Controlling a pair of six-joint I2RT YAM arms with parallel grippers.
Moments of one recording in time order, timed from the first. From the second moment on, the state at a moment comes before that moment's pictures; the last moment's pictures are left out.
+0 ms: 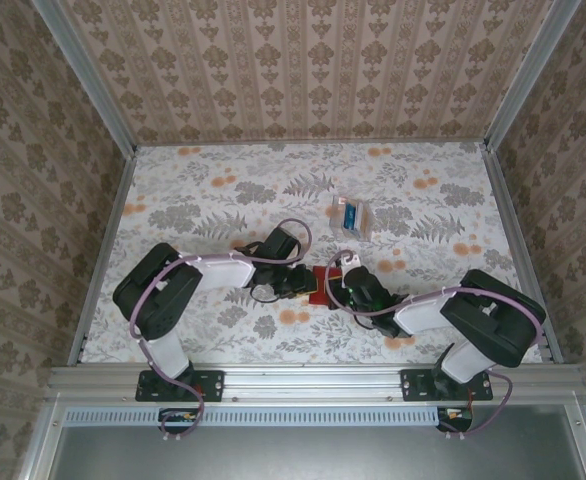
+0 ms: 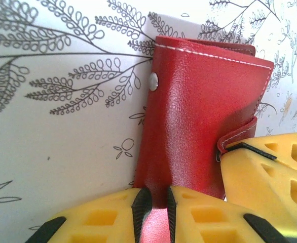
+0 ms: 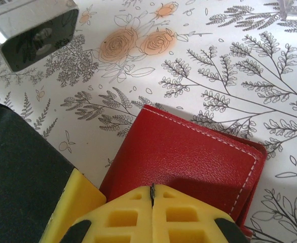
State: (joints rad) left arm -0.80 1.75 0.85 -0.13 0.46 -0.89; right arm 0.81 1.56 0.35 0.59 0.15 0.53
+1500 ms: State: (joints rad) left arm -0.50 1.41 0.71 -0.28 0.44 -0.80; right arm 0.83 1.51 0.58 0.07 -0.03 0.53
